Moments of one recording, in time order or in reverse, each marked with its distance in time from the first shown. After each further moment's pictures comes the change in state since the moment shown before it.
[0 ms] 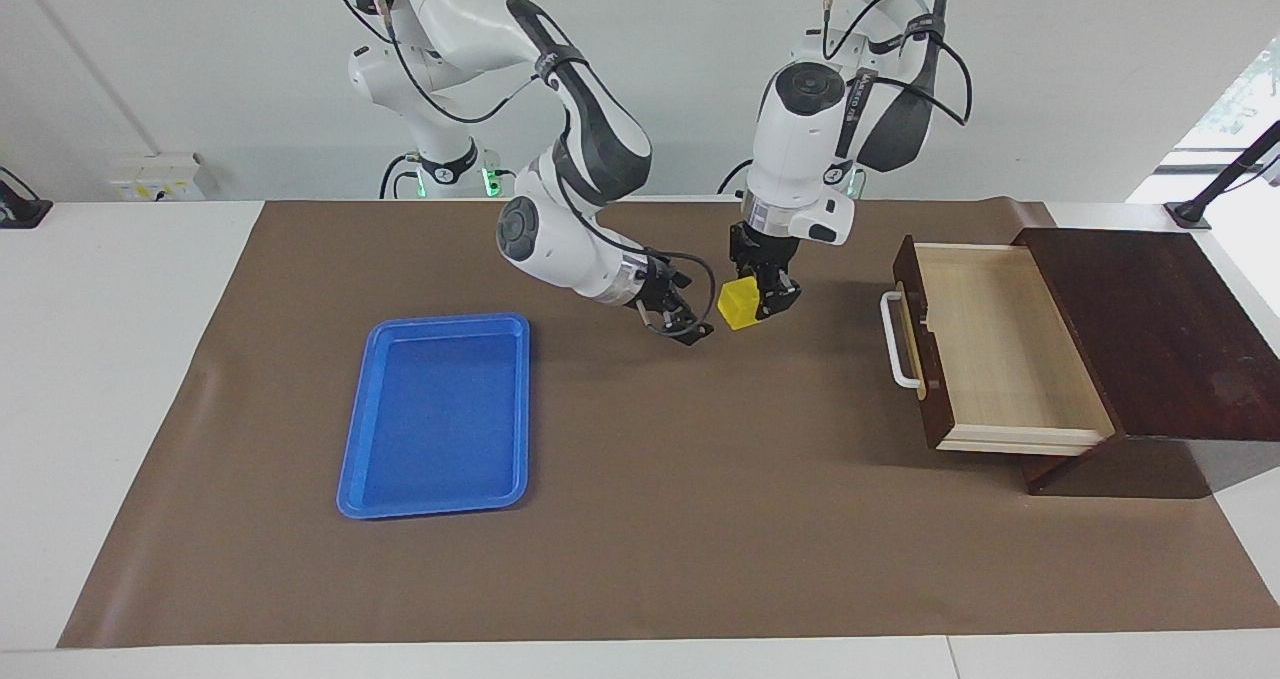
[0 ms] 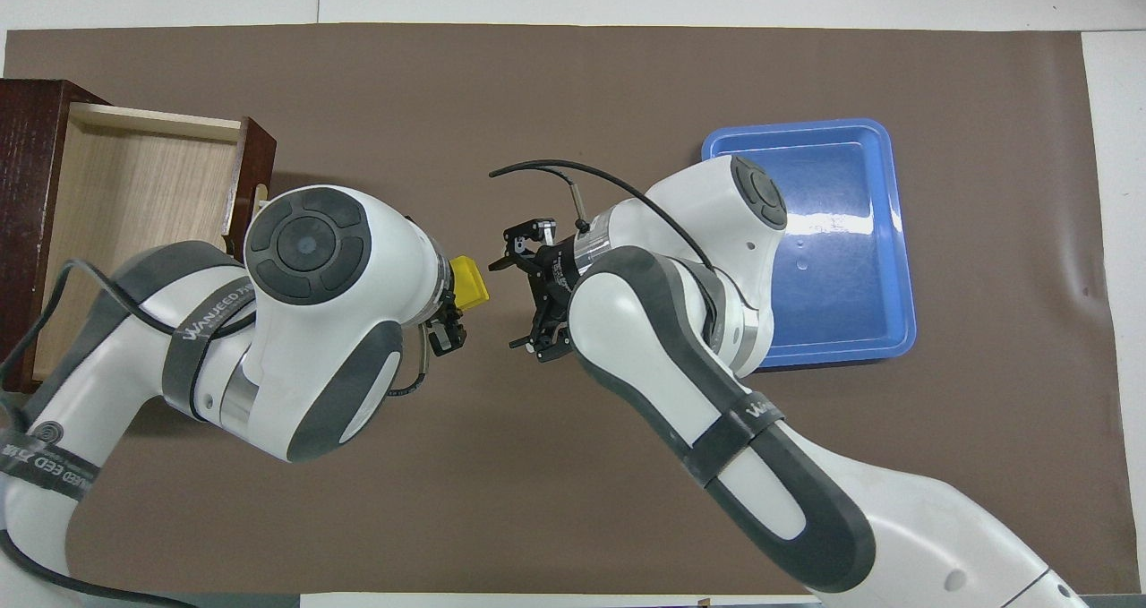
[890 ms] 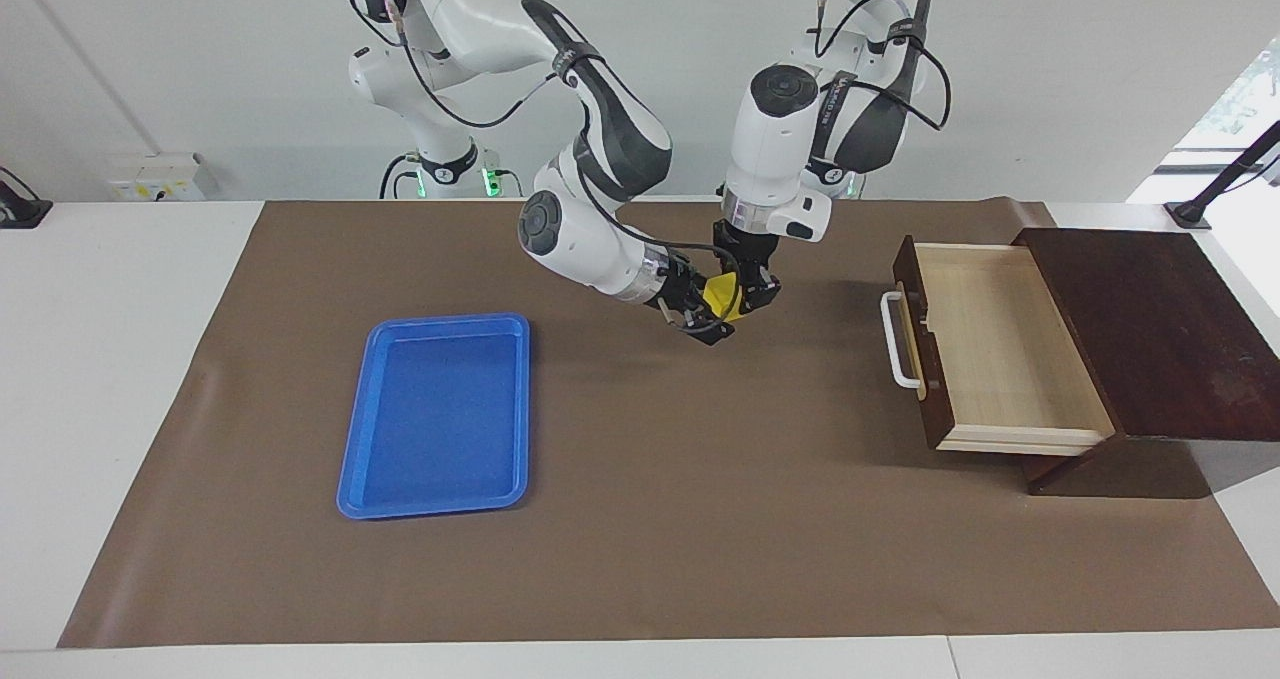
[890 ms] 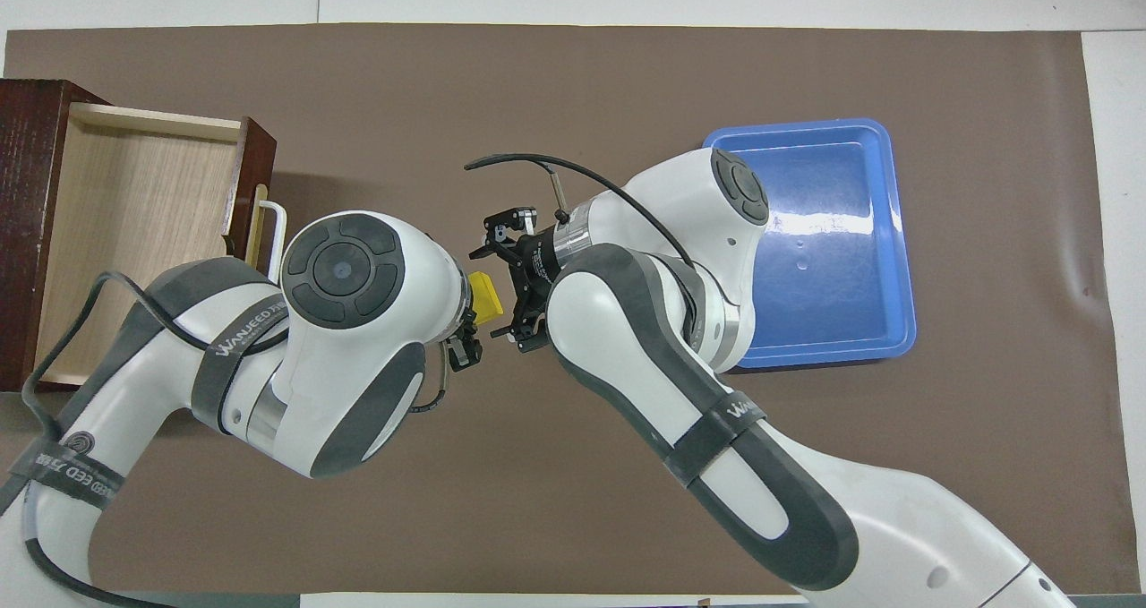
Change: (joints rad) left arm -0.037 -0.006 0.001 -0.020 -0.002 0.008 -0.007; right arm 0.008 0.033 -0.004 0.061 -0.001 0.004 0.006
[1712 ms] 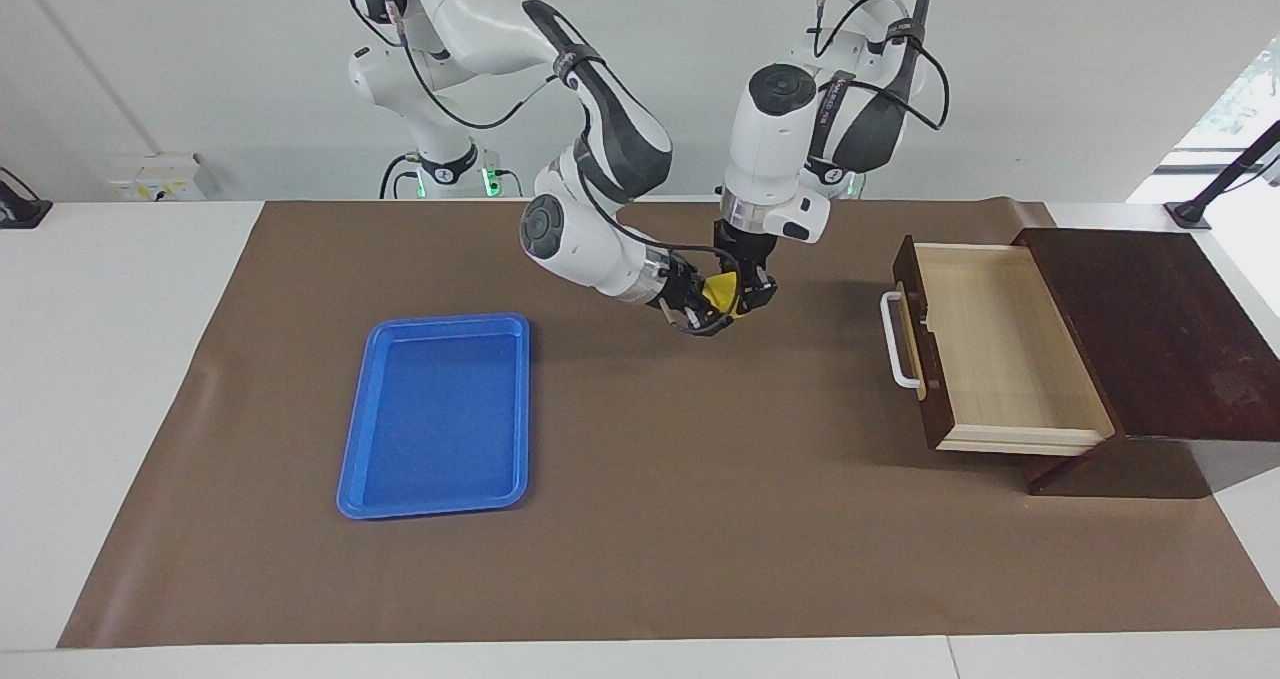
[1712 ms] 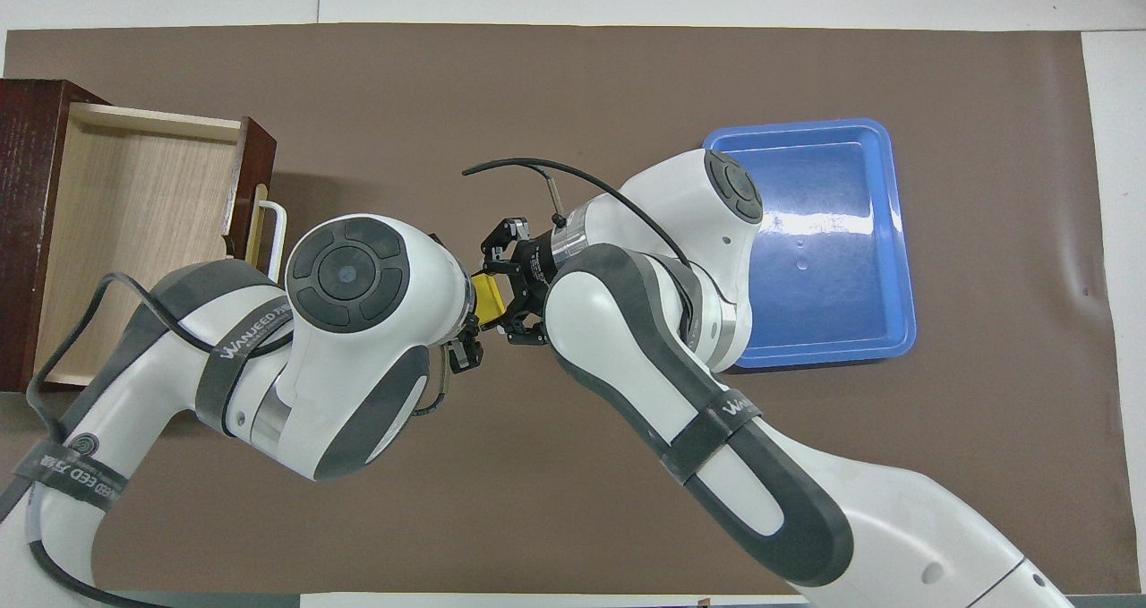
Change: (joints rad) left arm -0.005 0.000 0.008 -0.001 0.000 0.006 0.040; right arm 0.000 0.002 0.000 0.001 -0.001 -0.020 -0.003
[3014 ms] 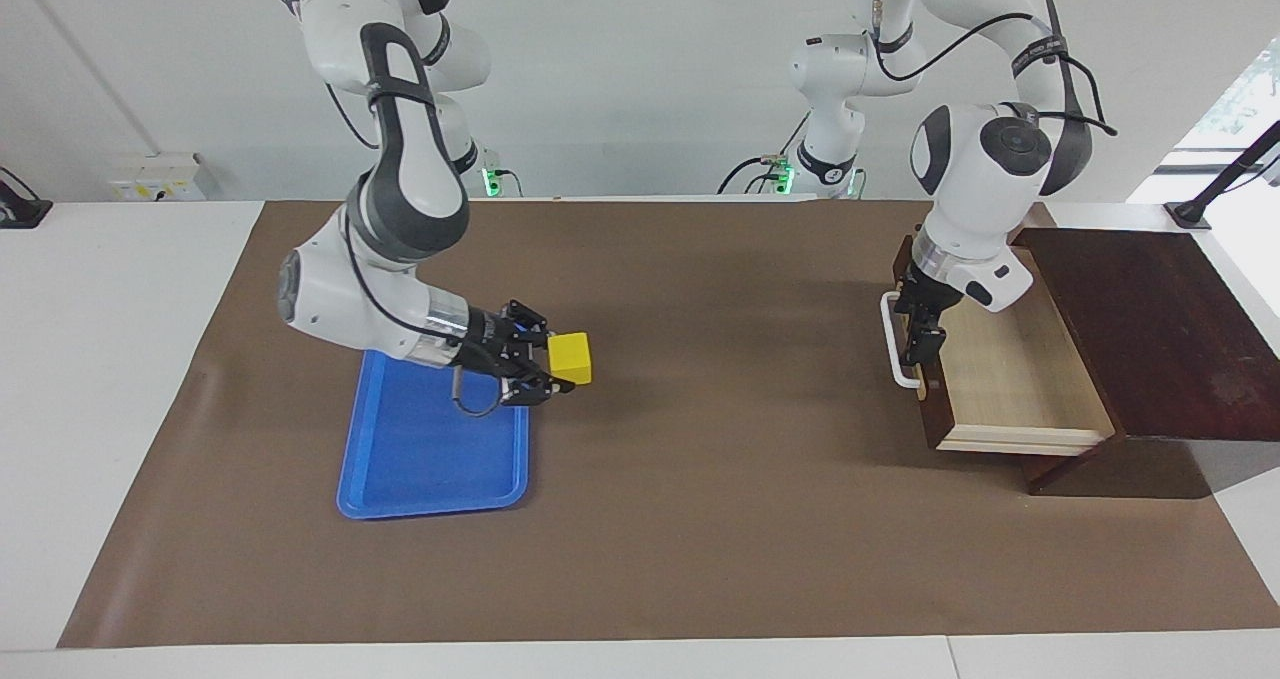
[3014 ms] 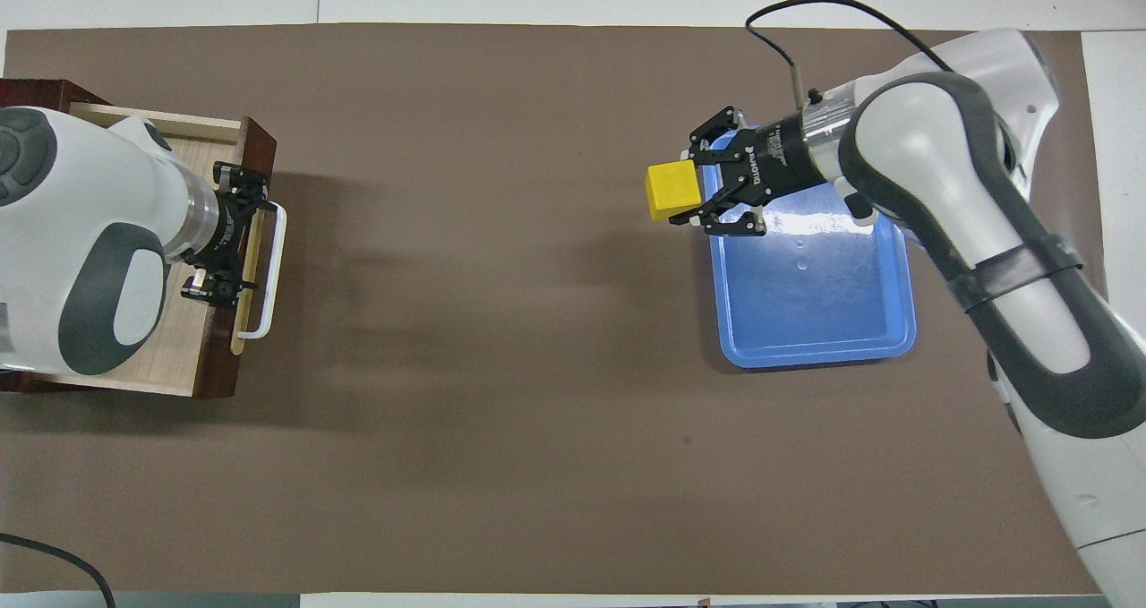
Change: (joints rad) left arm 0.435 0.016 0.024 -0.005 0.016 0.020 0.997; right arm -0.442 0.008 -0.027 0.082 -0.044 -0.287 -0.066
